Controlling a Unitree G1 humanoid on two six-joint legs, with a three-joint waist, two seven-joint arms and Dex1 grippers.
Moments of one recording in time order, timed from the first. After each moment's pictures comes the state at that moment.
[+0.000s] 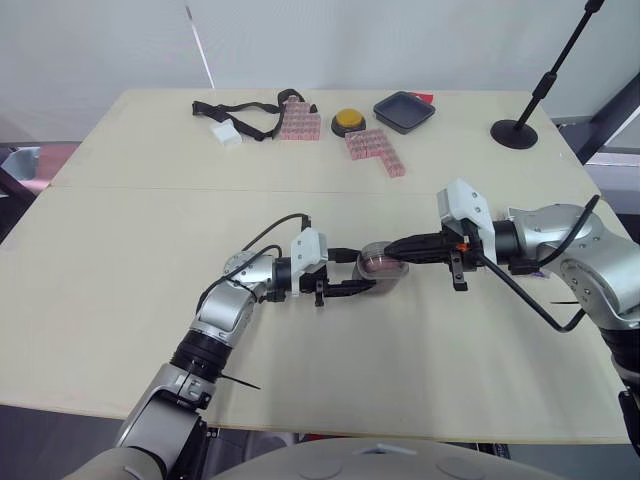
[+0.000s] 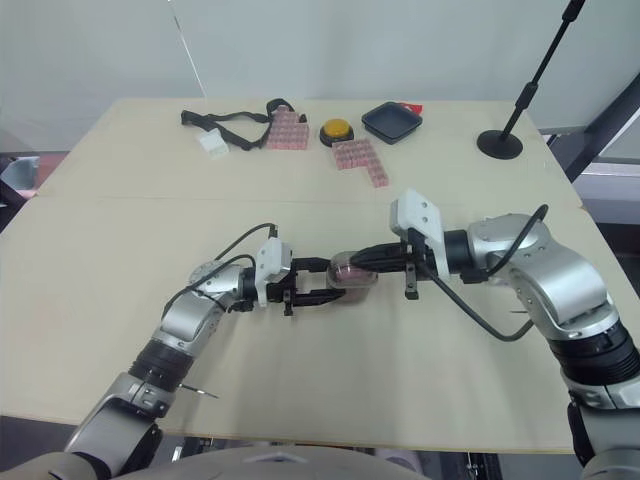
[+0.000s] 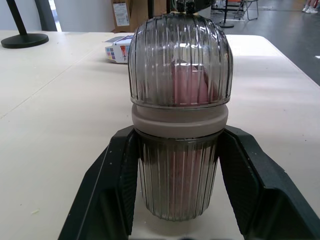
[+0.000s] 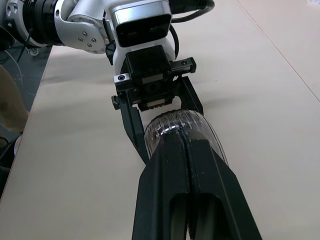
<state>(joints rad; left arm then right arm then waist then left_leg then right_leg) -0.38 0.23 -0.29 0.18 -0.26 -0.05 -1.13 -0.44 -0.79 0.11 -0.41 0.58 0.71 1.09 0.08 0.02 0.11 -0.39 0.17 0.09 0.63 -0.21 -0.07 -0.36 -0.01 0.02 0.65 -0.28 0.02</state>
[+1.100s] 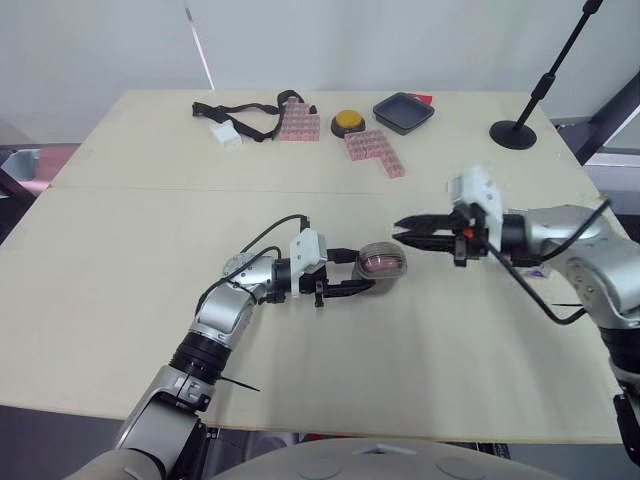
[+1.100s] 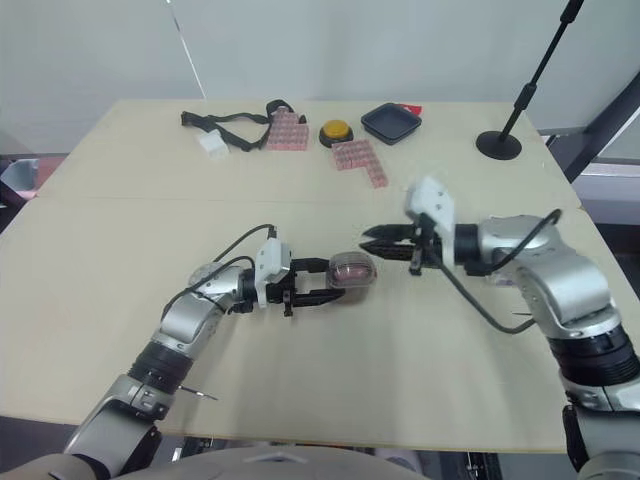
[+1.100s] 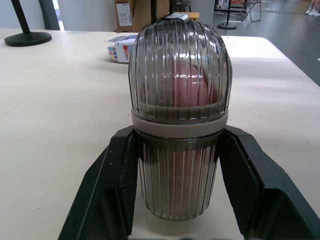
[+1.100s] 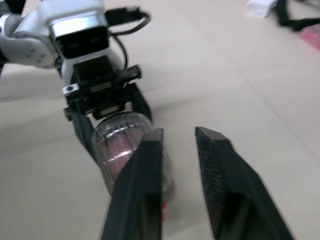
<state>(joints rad) -0.37 0.23 -0.29 0.17 -0.28 -0.02 -1.12 -0.37 -0.76 -0.03 -0.36 0.59 0.67 1.00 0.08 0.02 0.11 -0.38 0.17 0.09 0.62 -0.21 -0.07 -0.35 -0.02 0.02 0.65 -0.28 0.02</state>
